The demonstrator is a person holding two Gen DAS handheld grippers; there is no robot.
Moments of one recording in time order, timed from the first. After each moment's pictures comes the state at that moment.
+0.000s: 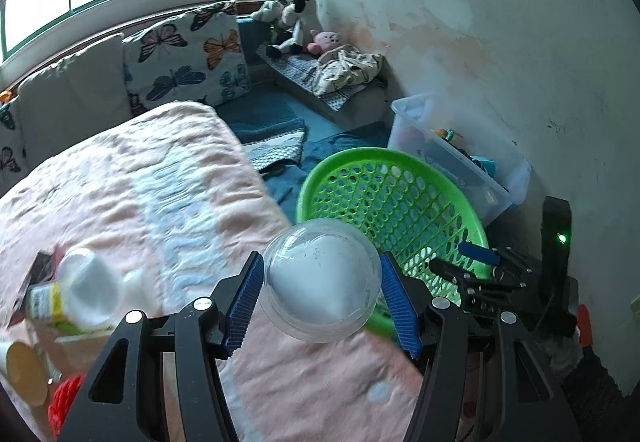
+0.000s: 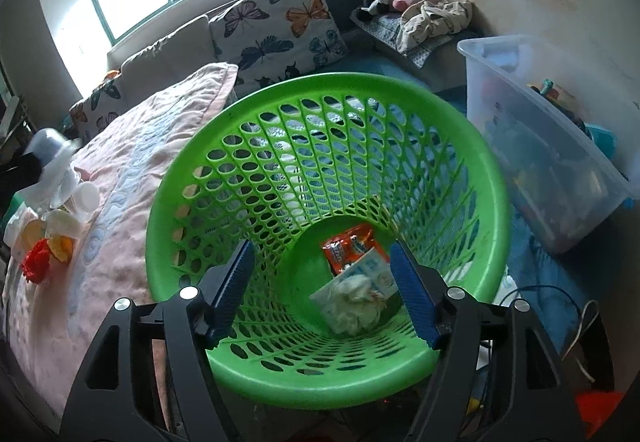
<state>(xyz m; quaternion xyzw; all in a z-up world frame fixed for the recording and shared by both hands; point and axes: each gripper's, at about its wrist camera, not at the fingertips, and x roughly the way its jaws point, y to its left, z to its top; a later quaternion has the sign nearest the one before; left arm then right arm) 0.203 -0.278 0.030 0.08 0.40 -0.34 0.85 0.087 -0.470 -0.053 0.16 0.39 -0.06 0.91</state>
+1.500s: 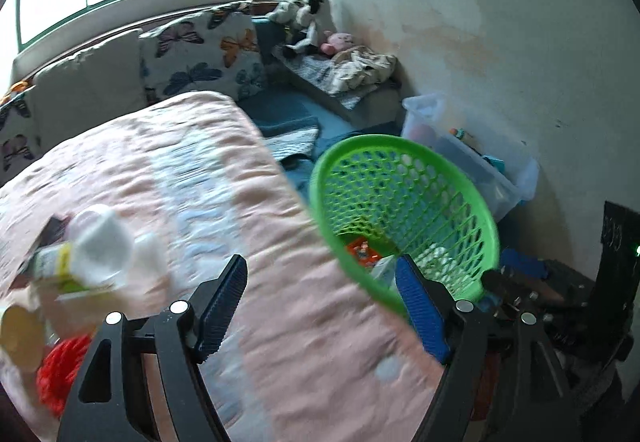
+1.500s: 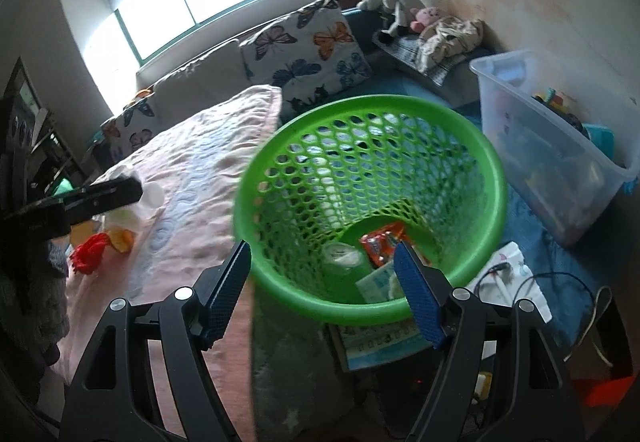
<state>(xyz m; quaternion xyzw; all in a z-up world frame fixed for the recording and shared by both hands) 0.174 -0.243 0.017 0.07 0.39 -0.30 0.87 0.032 -0.428 -0.012 0.17 0.34 -0.02 0.92</state>
